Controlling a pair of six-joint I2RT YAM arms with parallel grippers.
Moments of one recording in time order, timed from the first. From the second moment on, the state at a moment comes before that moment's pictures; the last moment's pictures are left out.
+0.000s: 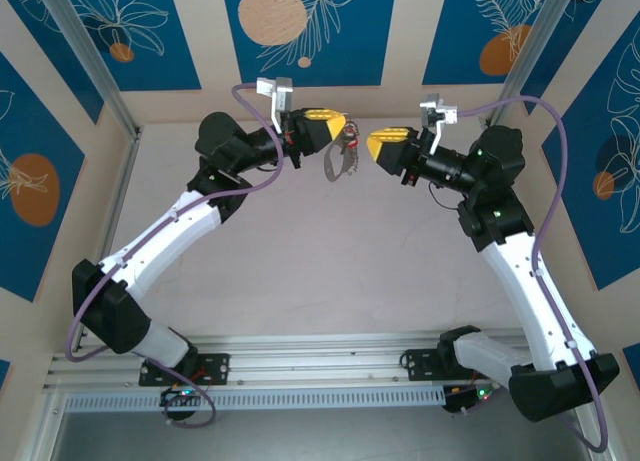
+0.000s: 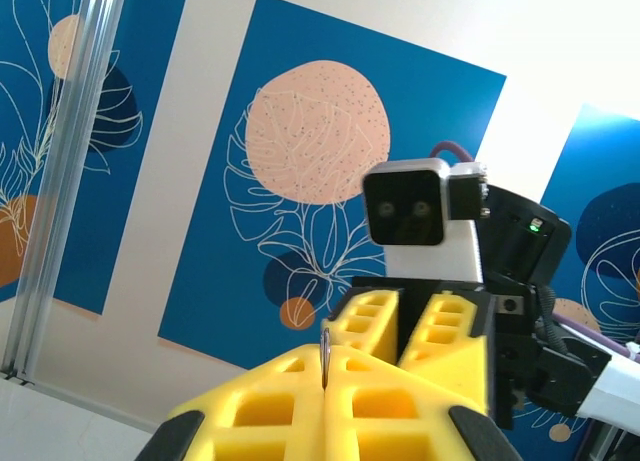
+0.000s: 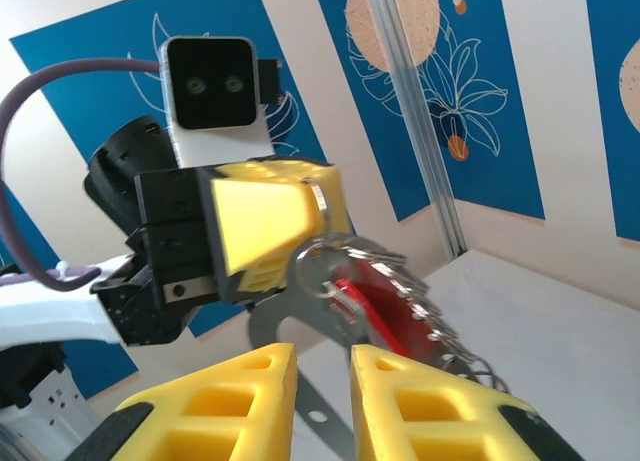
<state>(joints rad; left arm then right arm) -0.62 1.50 1.42 0.50 0.75 -0.62 0.27 1.08 1.23 -0.01 -0.86 0.48</state>
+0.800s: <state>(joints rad) -0.62 1.50 1.41 0.53 0.75 -0.65 0.31 1.20 1.29 0.22 -0.90 0.64</state>
